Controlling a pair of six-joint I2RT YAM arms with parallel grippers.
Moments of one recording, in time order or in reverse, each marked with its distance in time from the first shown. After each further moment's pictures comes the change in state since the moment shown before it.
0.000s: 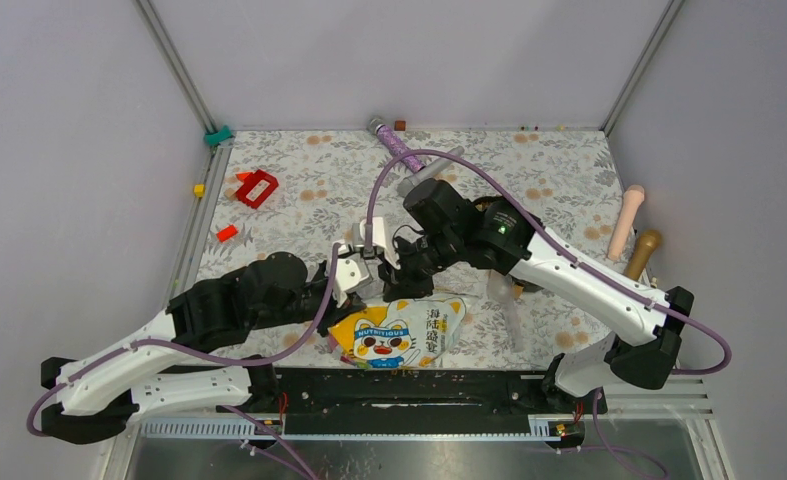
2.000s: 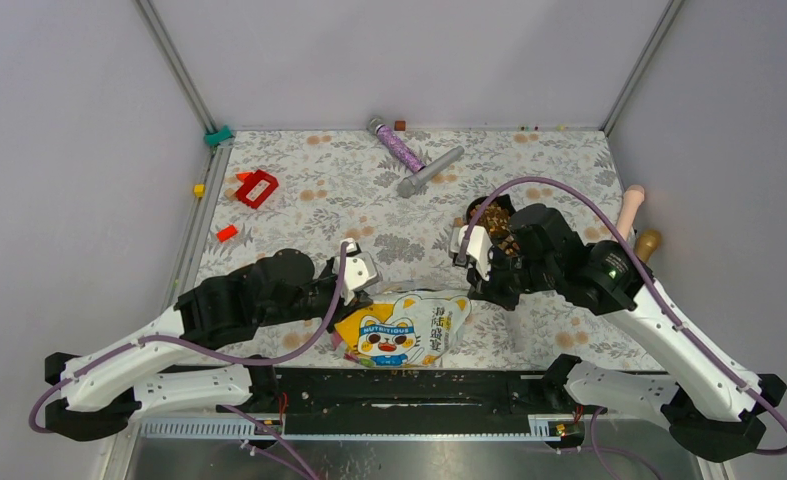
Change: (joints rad) left arm -0.008 0.034 0.002 0.045 0.006 0.039; right arm -0.222 -0.472 -0.325 -0.150 0.209 -0.007
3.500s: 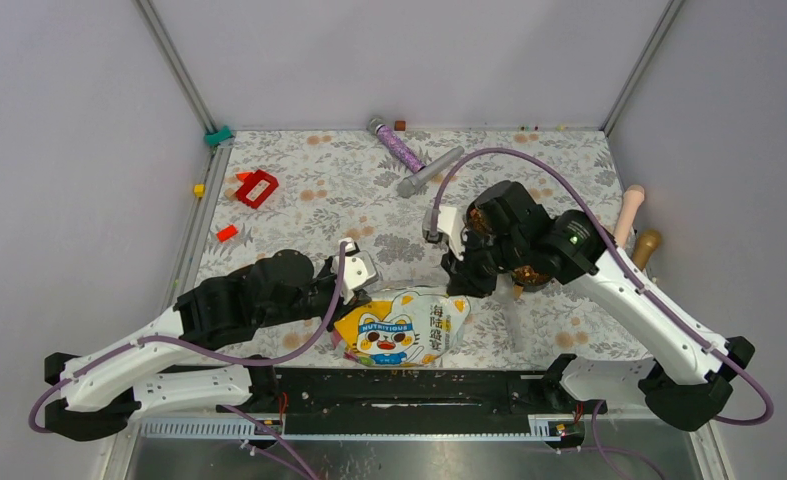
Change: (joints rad) left arm -0.003 -0.005 -0.003 -0.001 -0.034 0.004; right arm 0.000 0.223 0.154 -0.026 -0.101 0.088
